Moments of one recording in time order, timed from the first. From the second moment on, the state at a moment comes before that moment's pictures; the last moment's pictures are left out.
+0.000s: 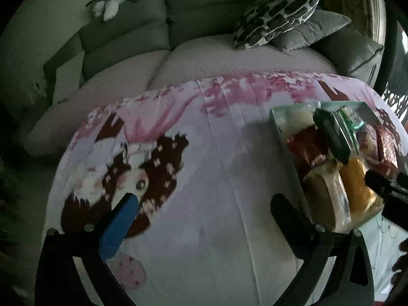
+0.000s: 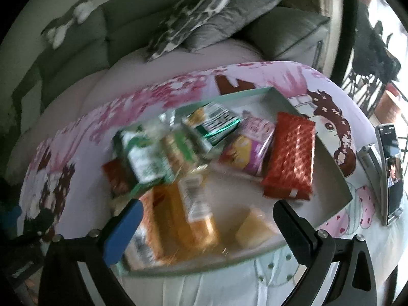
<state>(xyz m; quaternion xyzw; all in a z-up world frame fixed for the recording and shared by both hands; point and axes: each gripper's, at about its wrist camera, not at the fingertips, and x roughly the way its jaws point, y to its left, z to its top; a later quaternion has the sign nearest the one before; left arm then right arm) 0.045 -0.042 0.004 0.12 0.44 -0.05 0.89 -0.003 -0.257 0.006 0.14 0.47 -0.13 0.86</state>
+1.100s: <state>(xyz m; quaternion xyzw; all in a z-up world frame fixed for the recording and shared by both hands) 0.018 -0.032 -0.015 0.09 0.50 -0.04 0.86 -0.037 -0.219 0.001 0.10 0.49 -0.11 0.86</state>
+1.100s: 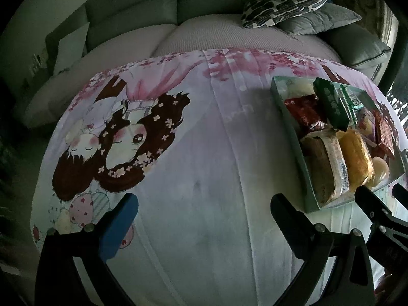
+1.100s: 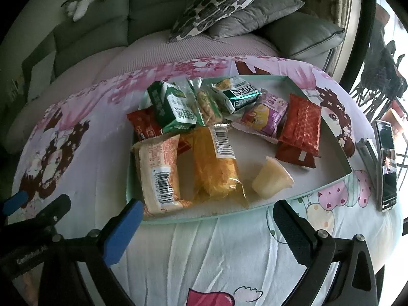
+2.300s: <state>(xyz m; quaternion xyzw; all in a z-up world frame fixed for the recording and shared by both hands) 0.020 -0.022 -0.015 0.07 0.49 -0.03 0.87 -0.036 -0.222 -0.003 0.11 0.50 -0.12 0.85</state>
